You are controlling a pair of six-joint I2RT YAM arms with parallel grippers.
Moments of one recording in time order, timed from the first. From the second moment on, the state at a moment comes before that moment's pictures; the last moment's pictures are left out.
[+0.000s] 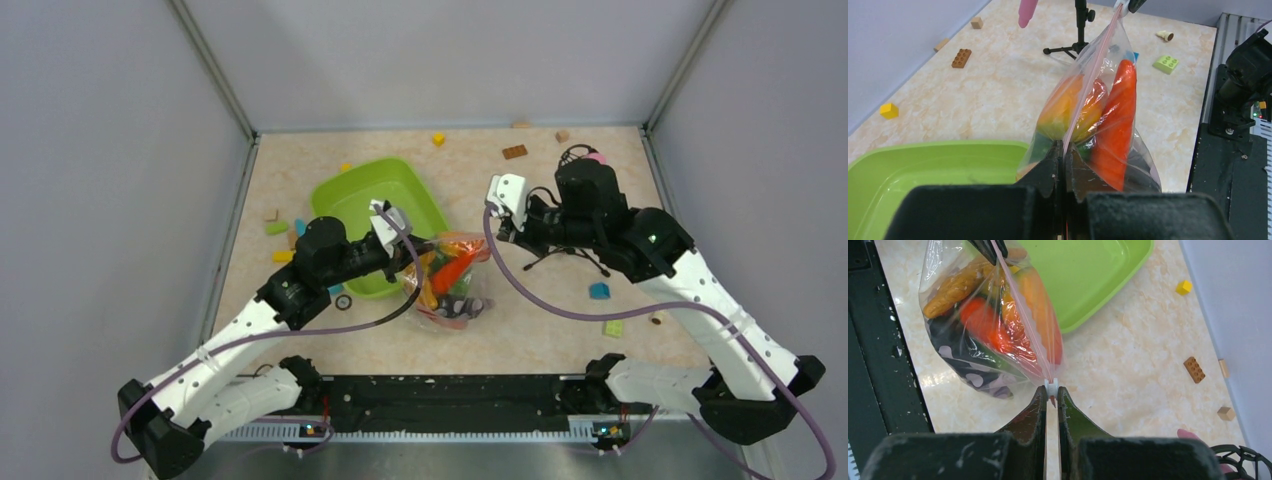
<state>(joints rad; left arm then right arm) -0.70 0.90 0.82 -0.07 0.40 0.13 0.72 1.12 1.44 -0.93 -0.26 -0.55</state>
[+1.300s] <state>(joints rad) -0.68 0.90 0.79 0.04 -0.44 -0.23 0.71 0.85 0.95 -0.64 0.53 0.38</state>
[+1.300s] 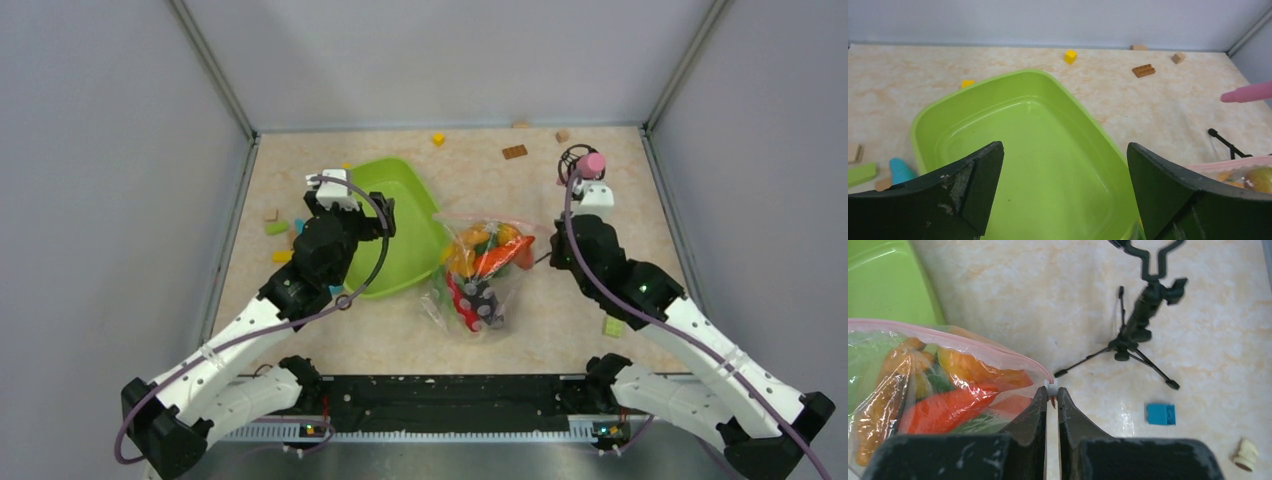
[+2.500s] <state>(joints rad) -0.68 0.86 0.71 -0.12 -0.50 -0.41 0.70 0.35 0.72 -0.83 0.71 0.69</state>
